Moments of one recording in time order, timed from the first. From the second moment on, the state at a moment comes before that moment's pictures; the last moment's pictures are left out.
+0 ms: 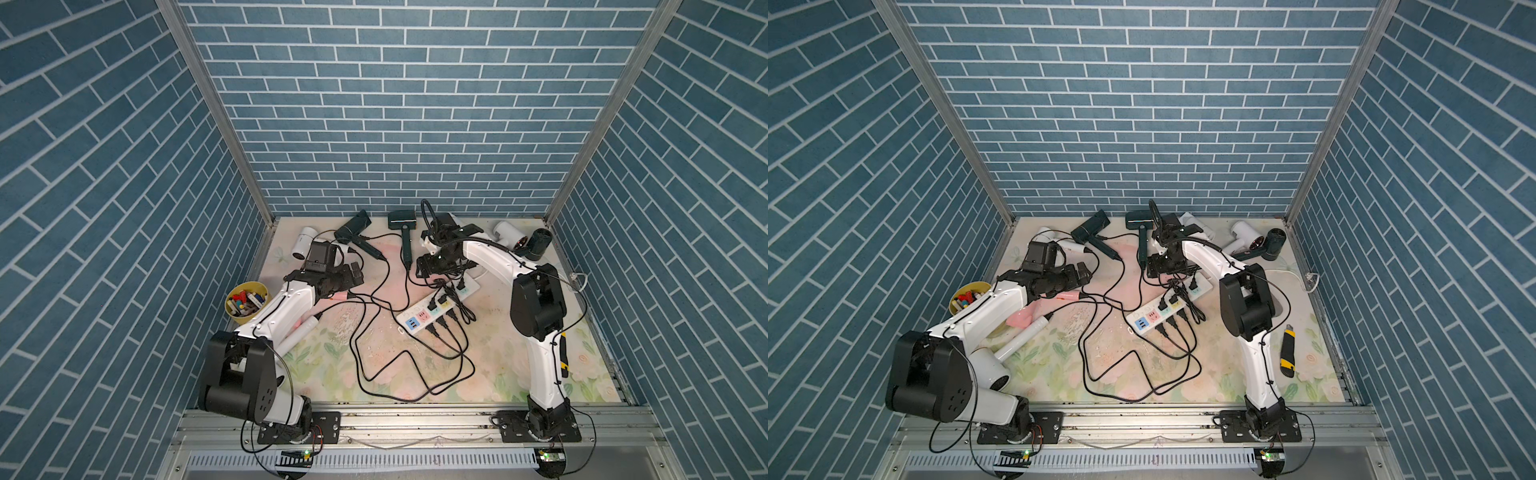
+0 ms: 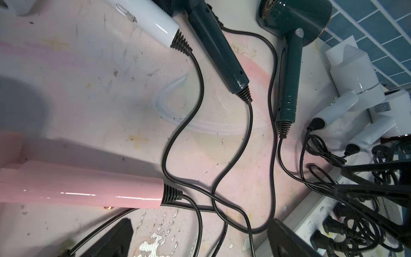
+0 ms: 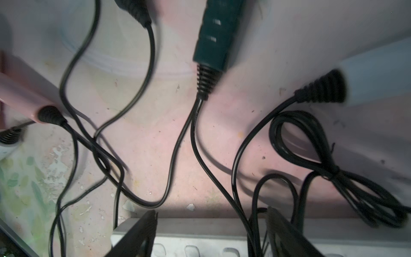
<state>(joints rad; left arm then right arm) -0.20 1.46 0.98 -0.42 0.15 -0.52 0.56 2.18 1.86 -0.94 -0.25 0.12</state>
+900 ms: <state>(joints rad) -0.21 1.52 0.95 -0.31 0.26 -0.55 0.54 1.88 1.46 -0.88 -0.13 0.20</state>
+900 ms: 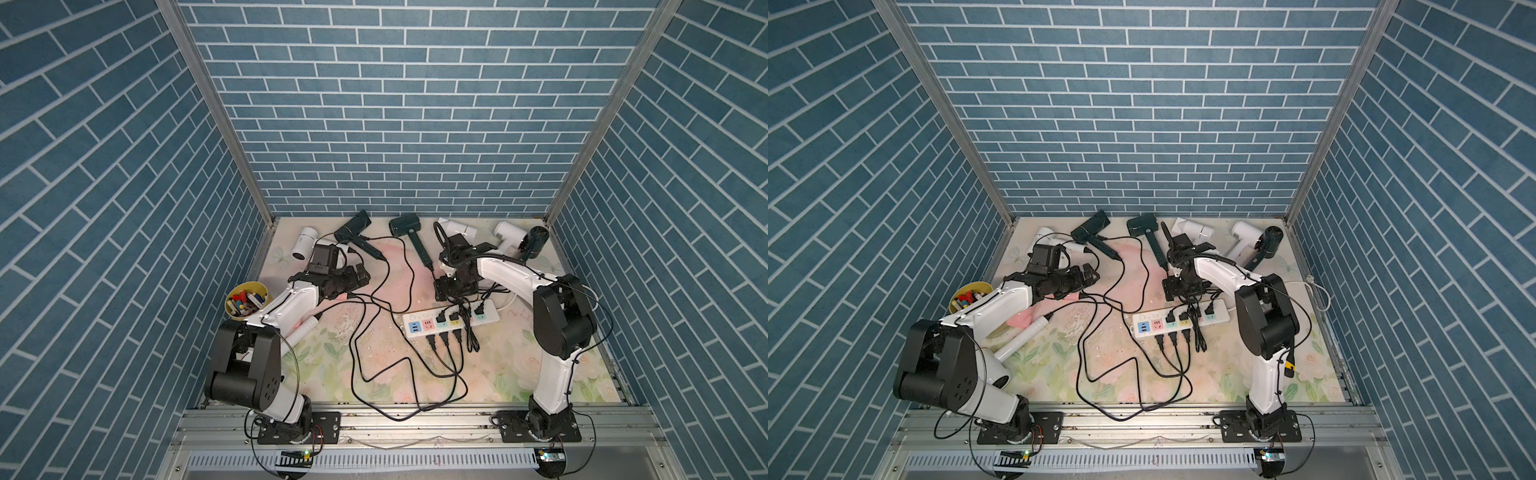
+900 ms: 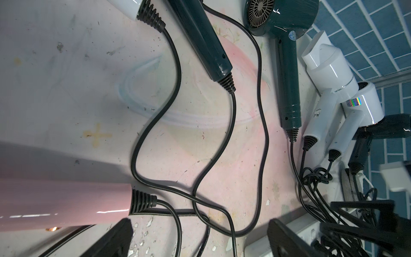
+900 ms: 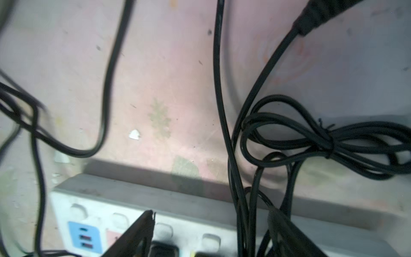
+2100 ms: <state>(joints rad) -0.30 1.84 1.63 -0.85 0.41 -0.66 0.27 1.90 1.75 -1.17 -0.36 0.37</state>
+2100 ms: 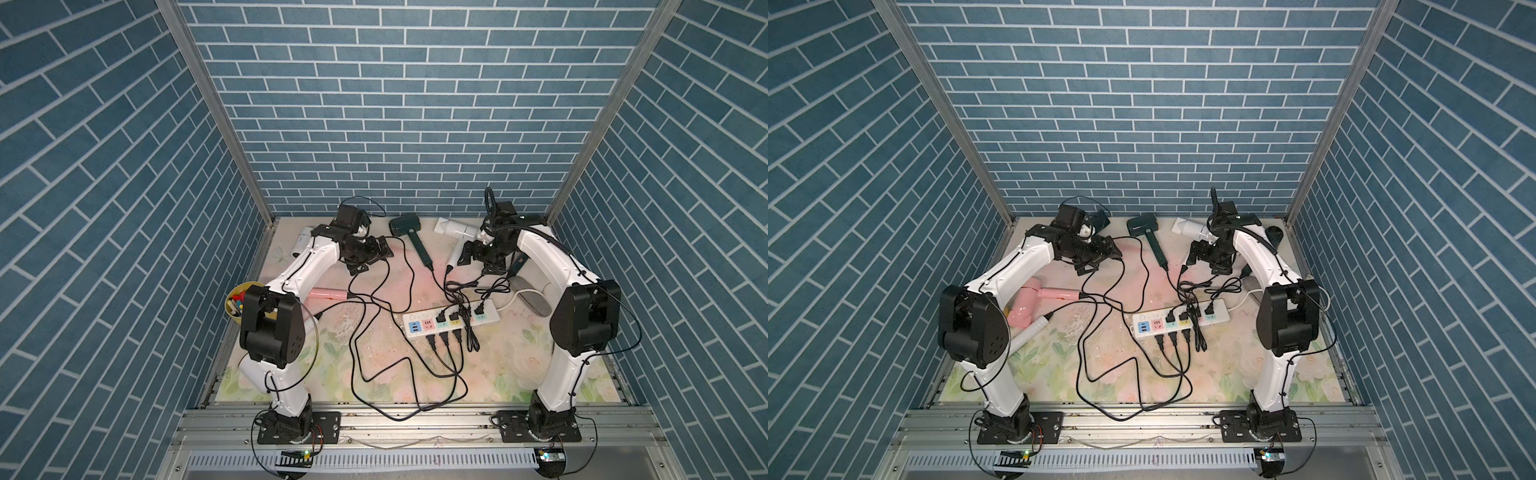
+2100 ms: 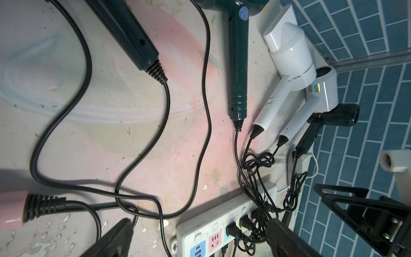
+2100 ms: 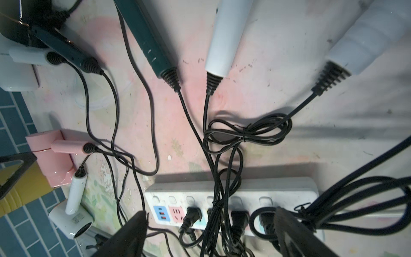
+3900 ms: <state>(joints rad) -0.11 2.08 1.84 -1.03 0.44 -0.78 0.27 2.63 2.51 -1.49 -0.52 0.32</state>
